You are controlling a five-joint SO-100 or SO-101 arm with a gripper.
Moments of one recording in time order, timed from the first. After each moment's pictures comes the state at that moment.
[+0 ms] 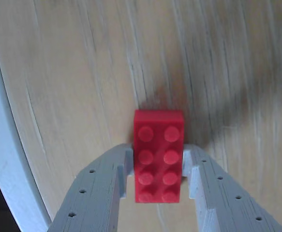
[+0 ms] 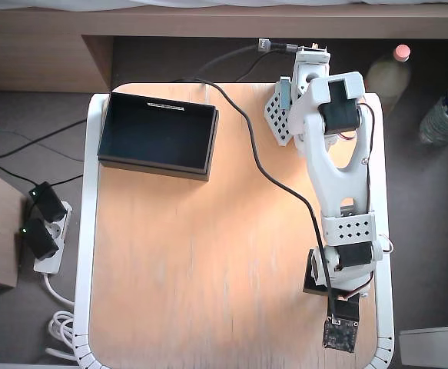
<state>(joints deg) -15.9 76.3 100.7 54.0 159.2</state>
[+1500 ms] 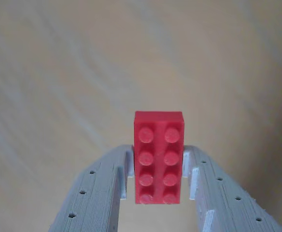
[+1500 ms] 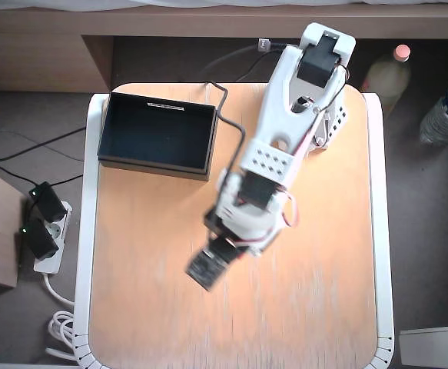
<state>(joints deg) 23.6 102.7 100.7 78.9 165.6</state>
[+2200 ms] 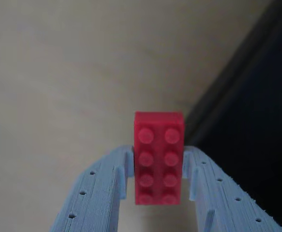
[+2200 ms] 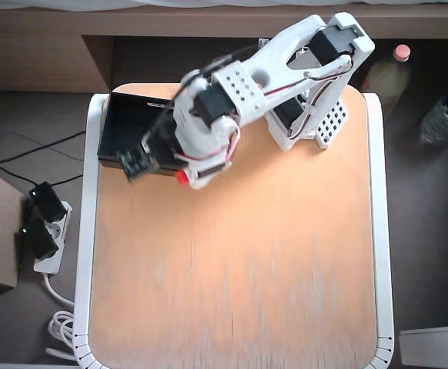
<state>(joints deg) 56.8 116.2 100.7 88.2 174.4</state>
